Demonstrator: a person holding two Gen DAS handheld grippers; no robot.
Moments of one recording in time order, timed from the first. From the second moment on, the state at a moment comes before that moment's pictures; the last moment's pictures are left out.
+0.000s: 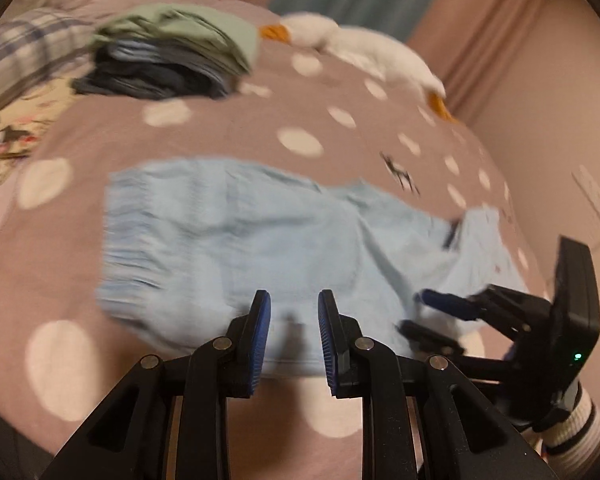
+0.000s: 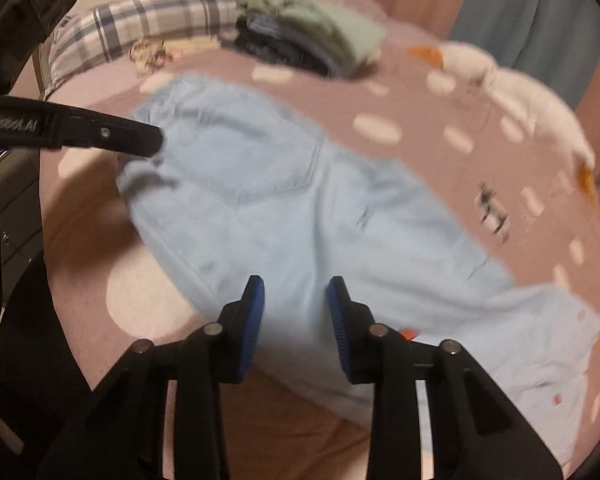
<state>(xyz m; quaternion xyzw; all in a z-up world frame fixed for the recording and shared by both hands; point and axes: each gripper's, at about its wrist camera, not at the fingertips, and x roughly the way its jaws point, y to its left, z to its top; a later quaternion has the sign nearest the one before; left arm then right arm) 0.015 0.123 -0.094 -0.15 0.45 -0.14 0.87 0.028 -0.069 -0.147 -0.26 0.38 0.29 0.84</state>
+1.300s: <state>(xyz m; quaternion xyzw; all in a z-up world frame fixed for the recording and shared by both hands) 0.042 0.041 -0.094 -0.08 0.47 -0.20 0.85 0.035 -0.230 -0.132 -0.05 0.41 0.12 0.90</state>
